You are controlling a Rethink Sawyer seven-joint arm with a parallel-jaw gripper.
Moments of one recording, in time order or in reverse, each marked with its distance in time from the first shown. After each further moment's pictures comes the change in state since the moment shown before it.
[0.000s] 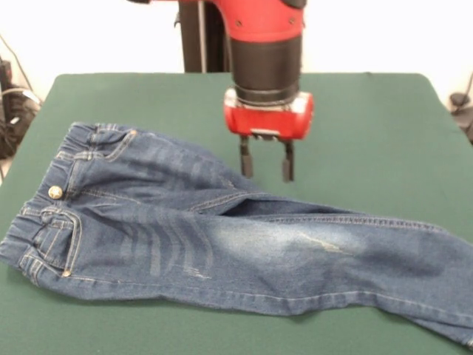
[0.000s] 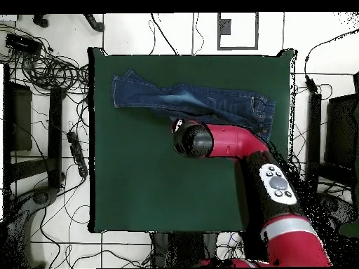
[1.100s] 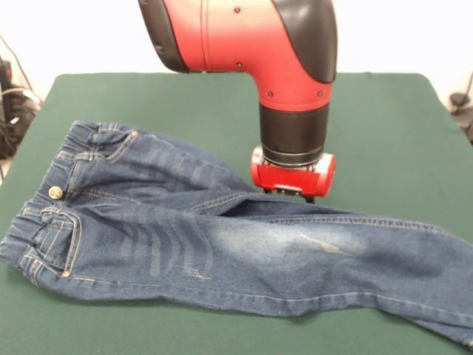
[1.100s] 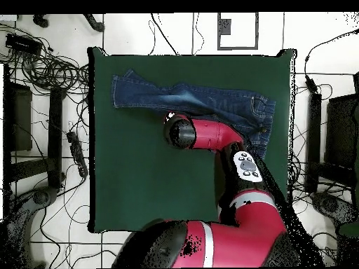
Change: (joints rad) arm 0.132 0.185 -0.119 -0.149 0.126 -0.108 0.000
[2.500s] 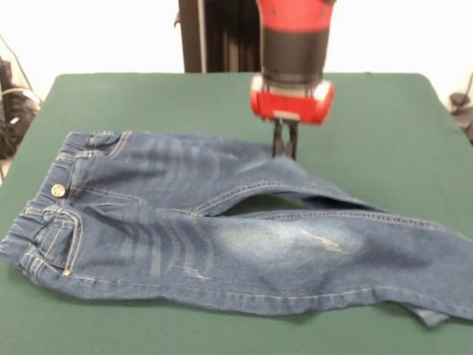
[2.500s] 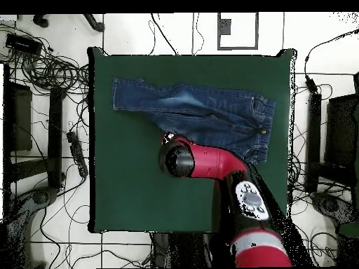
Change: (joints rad) arm 0.015 -0.233 -0.055 0.322 0.035 -0.083 0.000
